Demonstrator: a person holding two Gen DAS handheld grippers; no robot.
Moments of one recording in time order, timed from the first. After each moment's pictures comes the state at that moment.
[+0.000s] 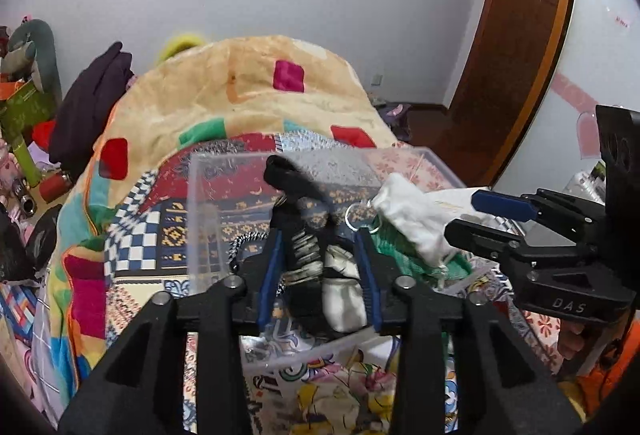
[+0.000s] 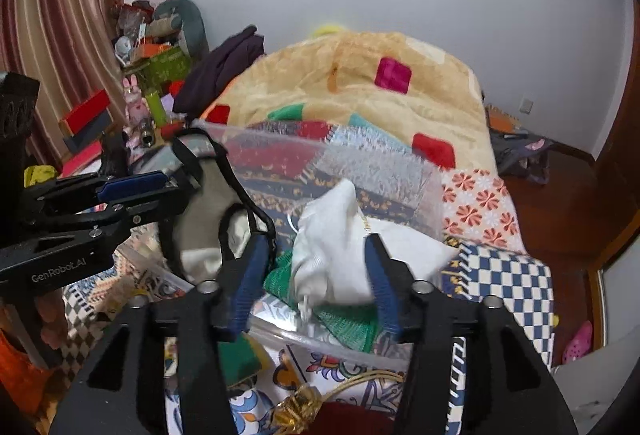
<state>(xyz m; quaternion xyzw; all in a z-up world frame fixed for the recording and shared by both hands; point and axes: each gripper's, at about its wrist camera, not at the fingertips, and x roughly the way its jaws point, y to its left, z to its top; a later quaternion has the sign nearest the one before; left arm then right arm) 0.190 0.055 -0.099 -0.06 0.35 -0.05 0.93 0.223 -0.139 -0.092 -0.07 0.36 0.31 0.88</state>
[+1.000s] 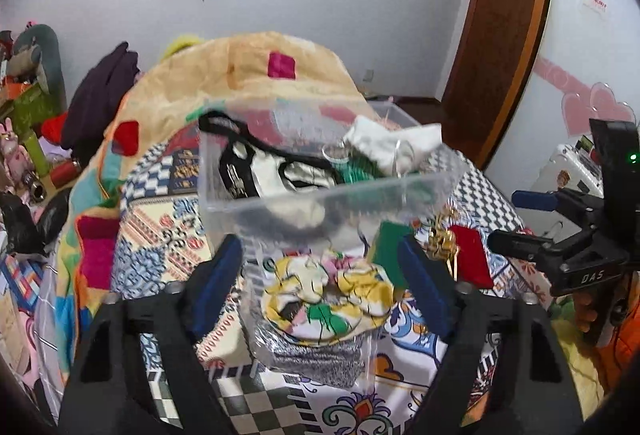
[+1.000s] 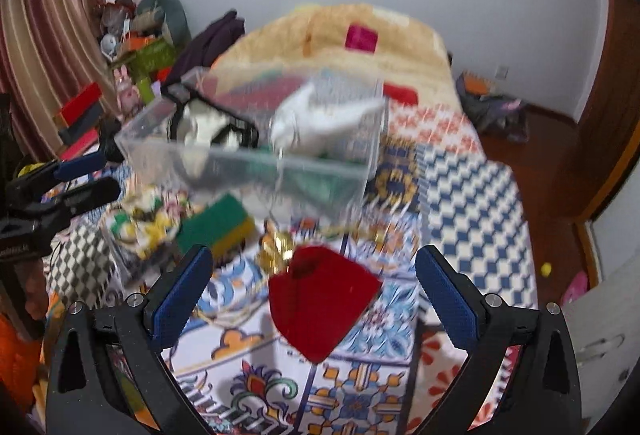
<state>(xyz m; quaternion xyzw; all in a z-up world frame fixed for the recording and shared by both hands) 0.107 0.039 -0.118 -0.04 0.36 -0.06 0.93 0.164 -0.193 -0.123 -0.05 0.41 0.27 0.87</state>
